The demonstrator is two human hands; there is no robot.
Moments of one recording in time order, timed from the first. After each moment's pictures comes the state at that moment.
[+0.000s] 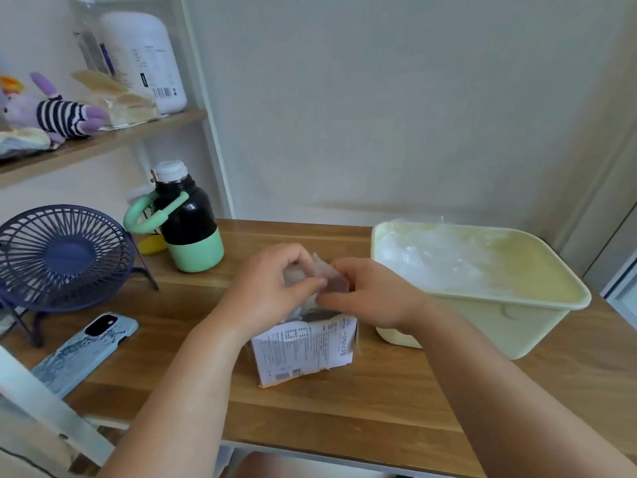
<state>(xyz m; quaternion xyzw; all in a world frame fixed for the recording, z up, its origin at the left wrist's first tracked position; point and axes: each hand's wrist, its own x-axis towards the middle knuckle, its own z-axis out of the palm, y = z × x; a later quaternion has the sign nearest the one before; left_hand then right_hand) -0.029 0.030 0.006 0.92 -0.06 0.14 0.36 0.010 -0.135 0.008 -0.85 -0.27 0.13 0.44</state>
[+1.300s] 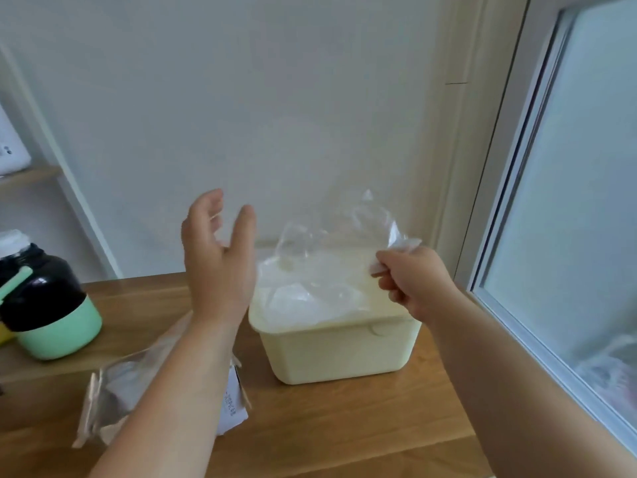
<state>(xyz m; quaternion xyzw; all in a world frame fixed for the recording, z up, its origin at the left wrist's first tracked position) 0.034 -0.093 0.053 0.71 -0.01 0.37 0.59 0.037 -0.297 0.040 -0.71 0.16 -0.04 0.68</state>
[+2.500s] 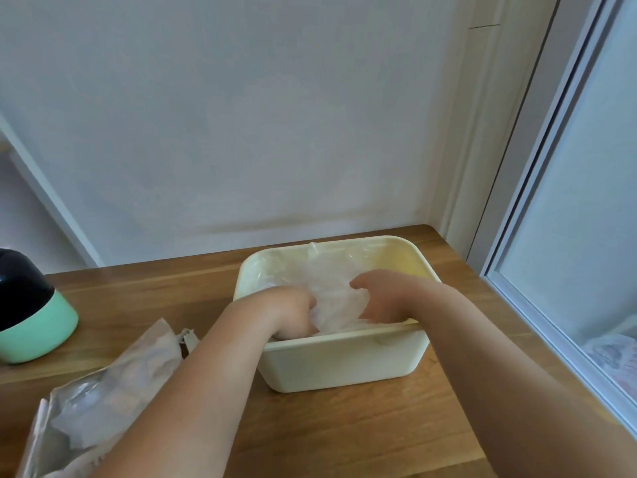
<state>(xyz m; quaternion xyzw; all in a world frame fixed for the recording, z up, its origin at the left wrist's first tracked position) 0.093 -0.132 0.007 0.96 -0.15 -0.25 0.00 0.087 -0.297 0.005 -0.97 -0.07 0.21 0.14</state>
